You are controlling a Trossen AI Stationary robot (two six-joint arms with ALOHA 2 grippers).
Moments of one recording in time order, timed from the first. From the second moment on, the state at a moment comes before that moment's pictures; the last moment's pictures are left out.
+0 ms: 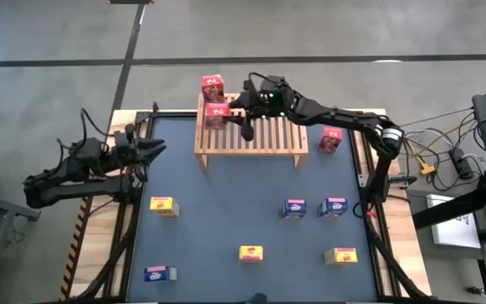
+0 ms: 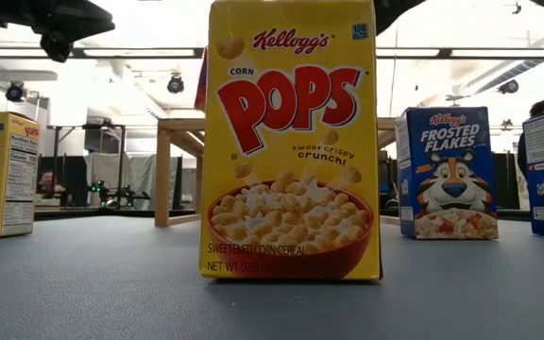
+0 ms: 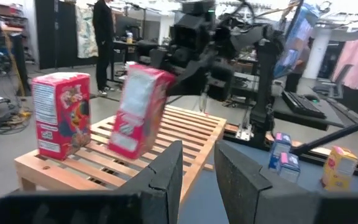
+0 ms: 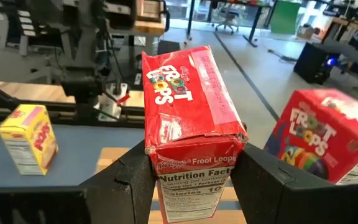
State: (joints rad) left arm 0.18 0.18 0.54 -0.35 -0.20 -0.12; right arm -0.45 1.82 1.56 0.04 -0.38 -0.23
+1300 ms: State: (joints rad) left arm 0.18 0.18 0.54 -0.36 -0.19 -0.12; right arm -0.50 2.01 1.90 -0.30 -0.37 -0.28
